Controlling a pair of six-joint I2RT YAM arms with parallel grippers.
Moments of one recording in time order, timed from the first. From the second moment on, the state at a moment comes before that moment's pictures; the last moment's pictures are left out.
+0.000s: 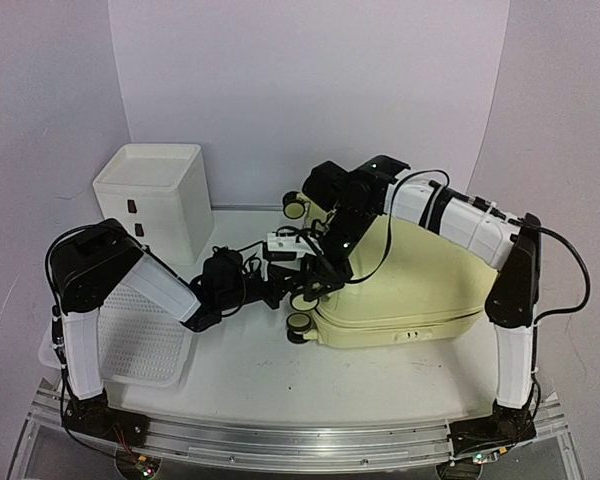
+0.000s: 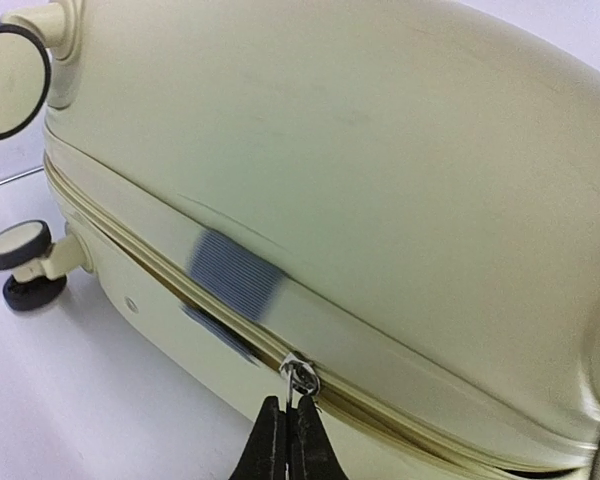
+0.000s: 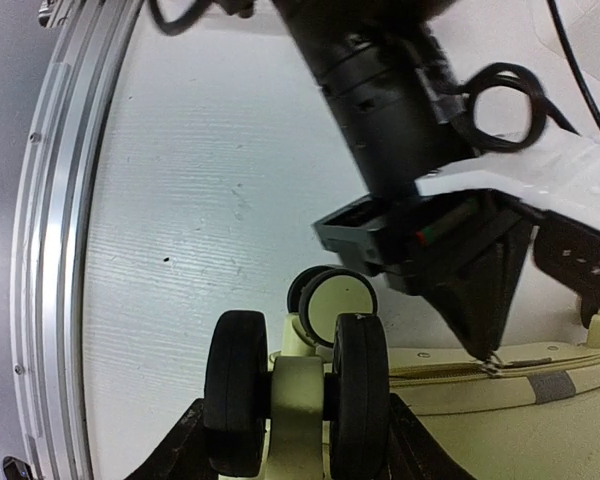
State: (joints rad) left arm -0.81 1.98 0.85 0.97 0.22 -0.19; right arm 0.87 2.06 2.05 -1.24 -0.37 -0.77
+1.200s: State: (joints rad) left arm -0.56 2.32 1.46 0.70 0.89 -0.37; right arm 0.85 1.51 1.38 -1.31 -0.36 -1.05
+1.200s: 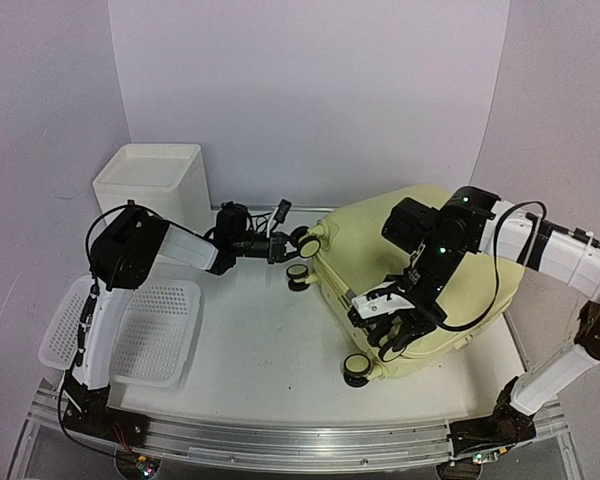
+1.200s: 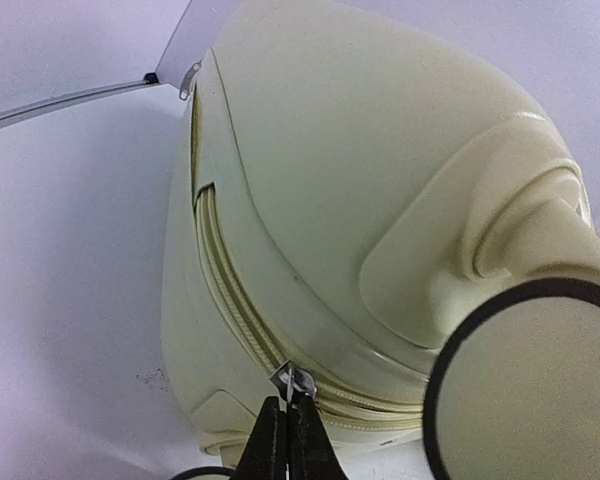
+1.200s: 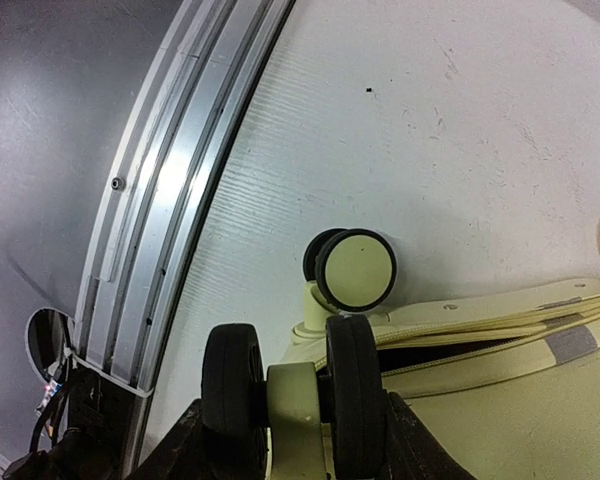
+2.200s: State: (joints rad) left arm -0.48 2.29 1.57 0.44 0.75 -0.66; right arm 0.85 1.38 1.32 -1.33 -0.35 -0.96
